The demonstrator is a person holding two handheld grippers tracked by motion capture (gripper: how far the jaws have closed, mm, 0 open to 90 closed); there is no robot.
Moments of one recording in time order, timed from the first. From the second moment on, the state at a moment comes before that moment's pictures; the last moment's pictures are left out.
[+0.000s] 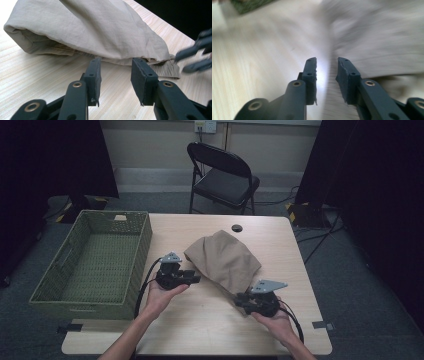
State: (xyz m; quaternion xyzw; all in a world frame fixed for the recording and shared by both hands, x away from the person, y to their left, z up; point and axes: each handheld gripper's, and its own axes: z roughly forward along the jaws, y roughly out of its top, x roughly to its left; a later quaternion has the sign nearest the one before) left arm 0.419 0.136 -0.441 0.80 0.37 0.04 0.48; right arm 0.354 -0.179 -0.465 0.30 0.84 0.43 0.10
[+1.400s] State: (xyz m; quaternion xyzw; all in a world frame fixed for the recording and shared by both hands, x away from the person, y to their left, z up) left arm 0.419 0.135 -0.446 0.81 0.36 0.04 0.46; right arm 0.383 -0.191 -0.469 0.34 0.82 0.40 0.21
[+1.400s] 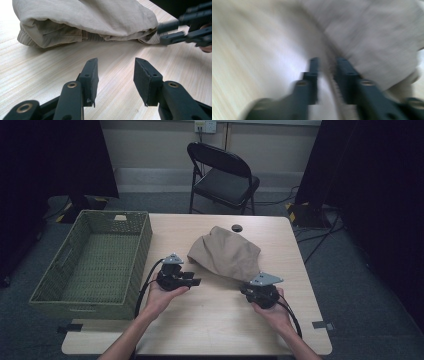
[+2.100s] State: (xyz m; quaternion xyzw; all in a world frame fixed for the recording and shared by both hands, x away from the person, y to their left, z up) left arm 0.421 0.151 -0.442 0.80 0.38 0.04 0.47; right arm 0.423 -0.166 -0.474 0.34 0.83 0.42 0.13
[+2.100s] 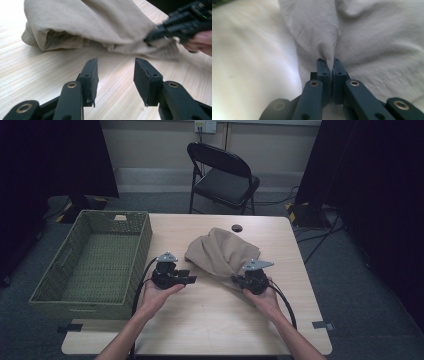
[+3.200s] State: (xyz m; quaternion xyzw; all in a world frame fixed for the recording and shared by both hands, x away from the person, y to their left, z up) left arm 0.423 0.163 -0.441 0.79 0.39 0.05 0.47; right arm 0.401 -0.219 -0.447 0.41 0.78 0.44 0.19
